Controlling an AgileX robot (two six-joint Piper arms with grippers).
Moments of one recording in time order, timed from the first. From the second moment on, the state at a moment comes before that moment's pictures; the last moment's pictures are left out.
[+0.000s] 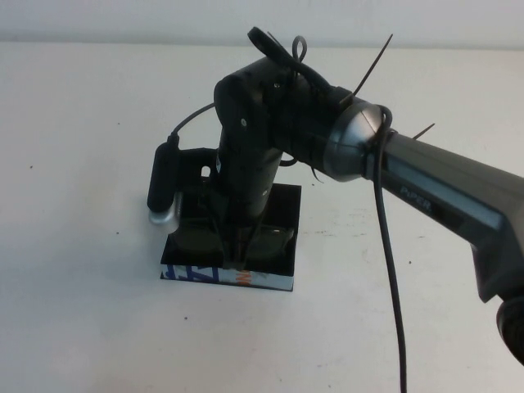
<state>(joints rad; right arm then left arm) 0.80 2.16 -2.01 0.09 1.23 -0.81 0.02 -0.01 0.03 0.00 0.39 0.12</state>
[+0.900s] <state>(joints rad) 0.78 2.20 -2.01 0.09 1.23 -0.81 0.02 -0.01 0.03 0.00 0.39 0.12</state>
